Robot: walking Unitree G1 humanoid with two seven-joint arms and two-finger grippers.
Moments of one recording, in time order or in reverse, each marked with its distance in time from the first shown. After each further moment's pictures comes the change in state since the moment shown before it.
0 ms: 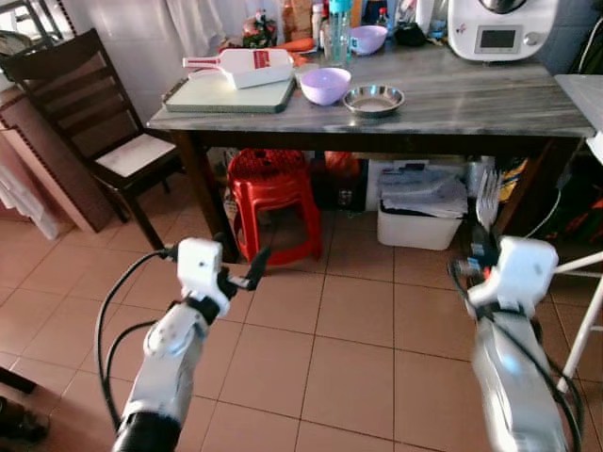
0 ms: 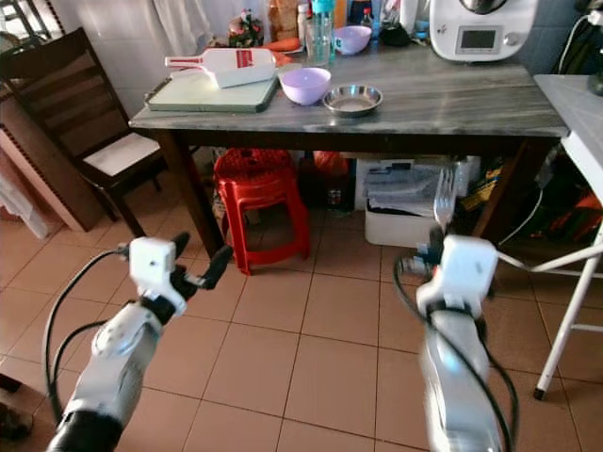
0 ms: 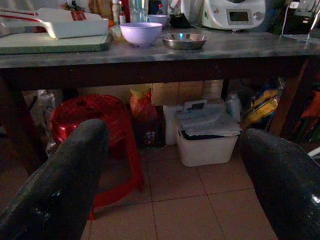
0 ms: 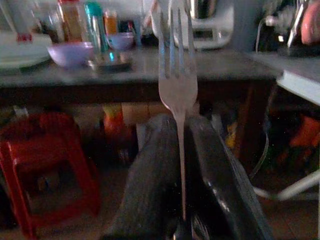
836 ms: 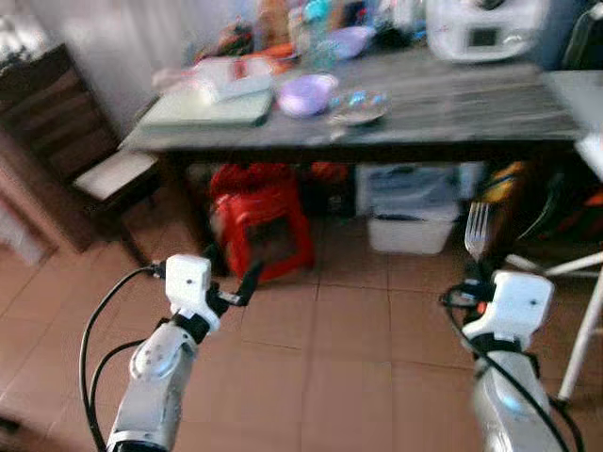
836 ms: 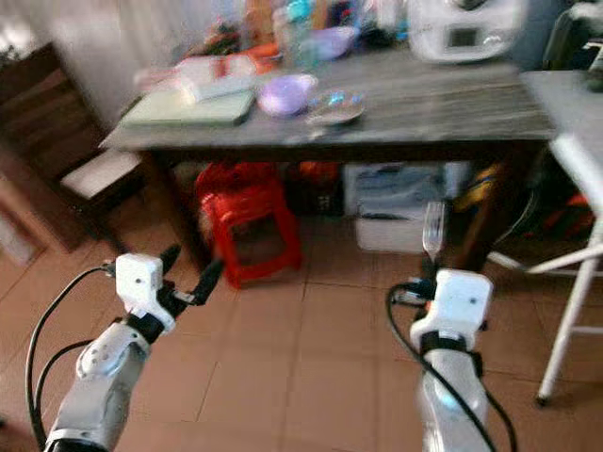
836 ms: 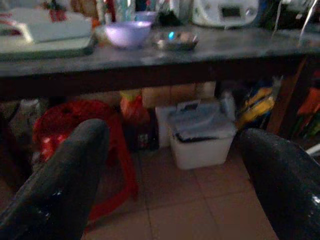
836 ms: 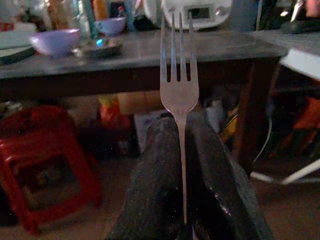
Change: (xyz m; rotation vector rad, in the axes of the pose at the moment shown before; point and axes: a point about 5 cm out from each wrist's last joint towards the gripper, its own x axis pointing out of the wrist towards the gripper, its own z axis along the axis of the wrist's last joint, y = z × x) left arm -0.016 -0.005 0.000 -0.024 -0.002 -0.024; right arm -0.025 0.005 -0.007 0.020 0.068 0.012
